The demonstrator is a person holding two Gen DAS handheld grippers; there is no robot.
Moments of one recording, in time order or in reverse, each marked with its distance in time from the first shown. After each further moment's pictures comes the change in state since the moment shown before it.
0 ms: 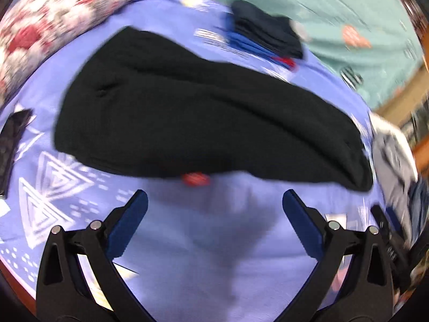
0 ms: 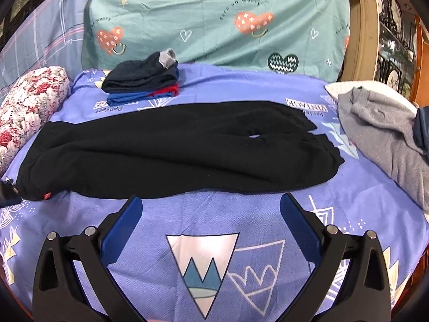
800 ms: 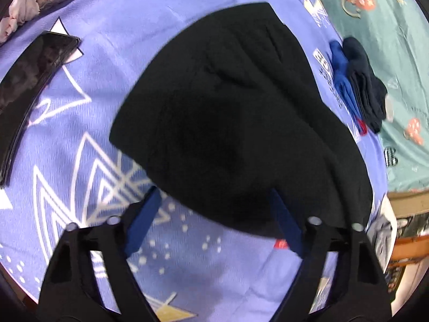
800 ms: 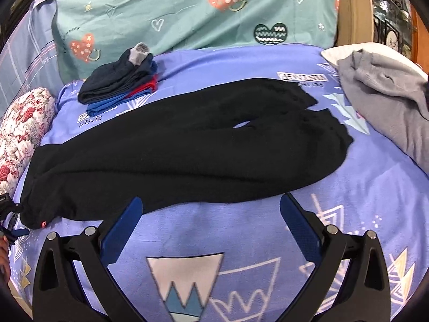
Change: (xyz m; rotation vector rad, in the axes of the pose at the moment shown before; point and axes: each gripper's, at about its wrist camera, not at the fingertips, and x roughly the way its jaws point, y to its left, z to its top) left arm 0.042 0.113 0.043 -0.454 0.145 0.056; right arm 0.032 -0.052 0.021 0.148 0.084 0.018
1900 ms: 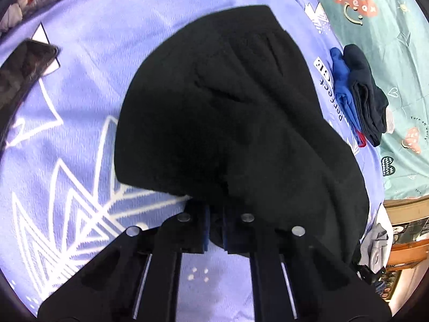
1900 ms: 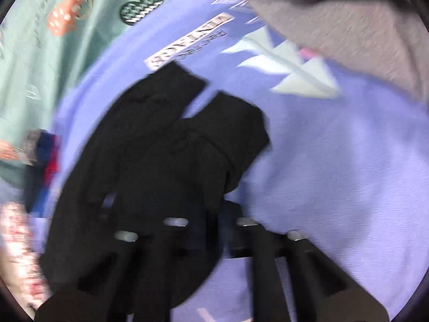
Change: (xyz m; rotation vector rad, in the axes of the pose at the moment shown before) left arm 0.019 -0.015 0.017 -0.008 -0.037 -0.027; right arm 0.113 -0.200 0.065 0.548 0.193 0.013
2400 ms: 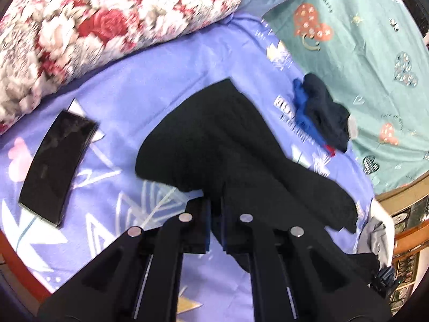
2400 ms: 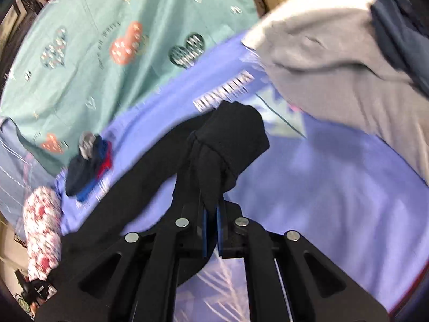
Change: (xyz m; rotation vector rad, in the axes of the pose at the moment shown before) left arm -0.107 0.002 -0.006 0.129 -0.158 -0.019; right arm -0.140 -0.023 -0.047 -0.125 -0.101 0.058
